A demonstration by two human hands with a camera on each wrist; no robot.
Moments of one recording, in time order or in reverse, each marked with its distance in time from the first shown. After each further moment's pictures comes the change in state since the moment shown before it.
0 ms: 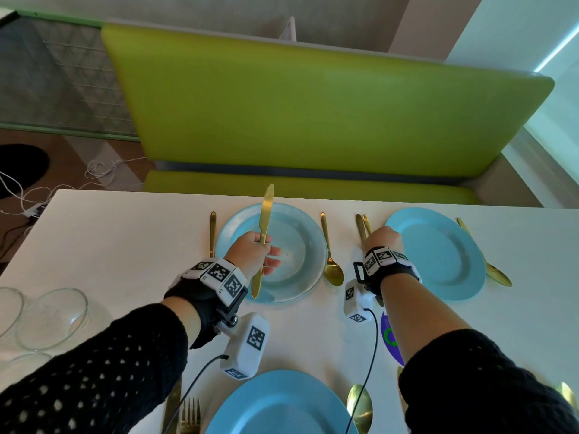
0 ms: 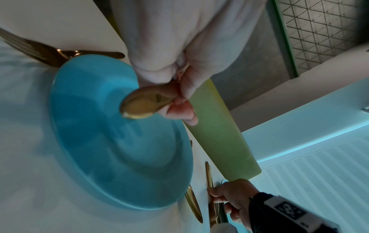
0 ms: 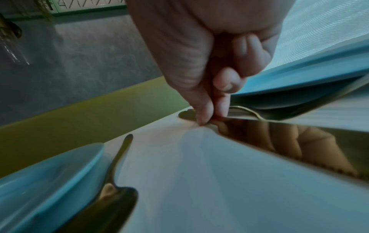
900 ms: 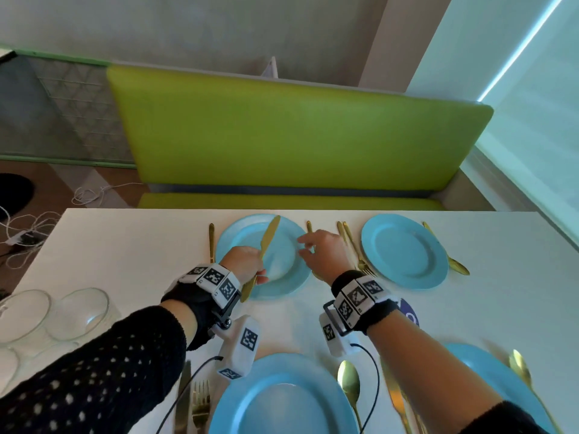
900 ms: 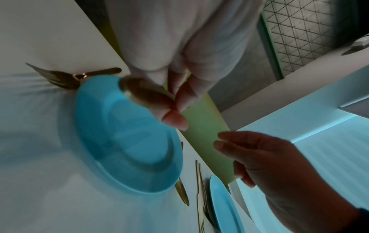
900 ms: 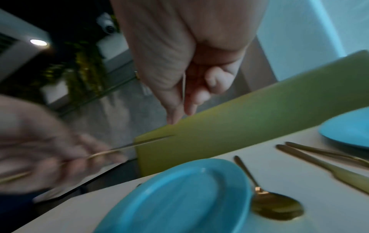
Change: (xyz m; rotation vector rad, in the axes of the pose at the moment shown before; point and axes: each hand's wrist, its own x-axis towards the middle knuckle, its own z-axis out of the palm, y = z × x) left_hand -0.040 -0.001 -0.011 0.120 -0.023 -0.017; right_hand -0.137 -0.021 -0.037 0.022 -0.088 -0.741
